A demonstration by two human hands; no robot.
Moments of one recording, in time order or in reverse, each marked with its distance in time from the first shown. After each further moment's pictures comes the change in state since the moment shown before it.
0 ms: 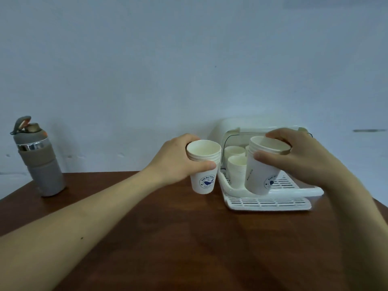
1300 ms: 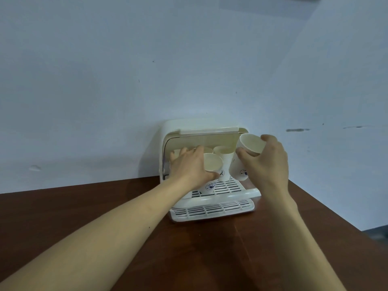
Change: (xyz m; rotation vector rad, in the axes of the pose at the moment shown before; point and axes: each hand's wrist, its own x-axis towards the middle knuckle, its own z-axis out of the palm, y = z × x) left_hand 0.098 0.042 0.187 0.433 -0.080 0.112; right_hand 0.020 0.093 0.016 -0.003 0.594 0.342
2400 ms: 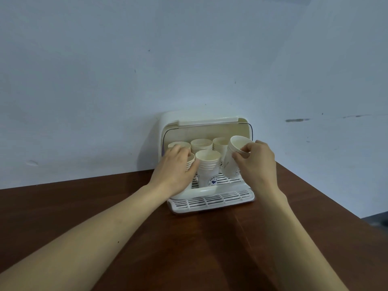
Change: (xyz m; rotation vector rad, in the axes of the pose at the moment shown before) left_hand -0.032 -0.041 0.004 -0.214 0.082 0.099; right_hand -0.004 0.026 0.029 -0.102 -0.123 -0.052
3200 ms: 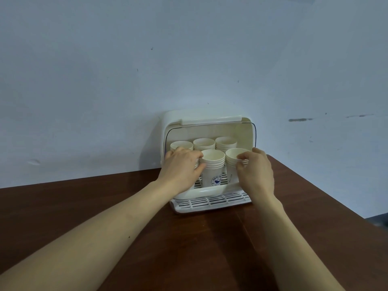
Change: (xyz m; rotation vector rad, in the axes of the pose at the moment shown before) left_hand 0.009 0.006 0.004 0.164 -0.027 0.080; right_hand -0.013 0.009 0.016 -0.053 -0.041 0.090
